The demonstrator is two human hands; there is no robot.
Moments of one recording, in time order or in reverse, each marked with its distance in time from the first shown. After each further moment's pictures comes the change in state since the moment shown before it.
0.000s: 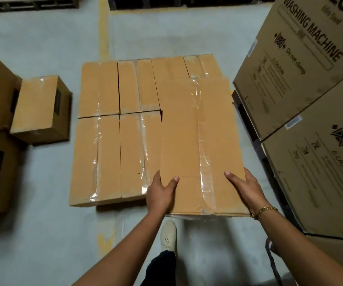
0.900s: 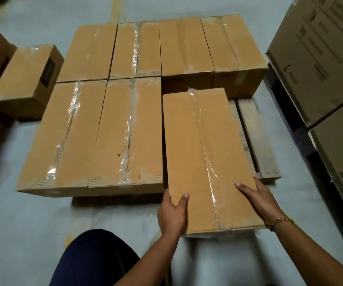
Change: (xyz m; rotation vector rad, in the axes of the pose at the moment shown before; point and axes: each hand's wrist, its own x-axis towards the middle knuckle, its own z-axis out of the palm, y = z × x) left_hand 0.104 -0.212 0.248 -0.134 0.175 -0.103; right_hand 0.245 0.289 0.052 -0.073 -0.140 -0.013
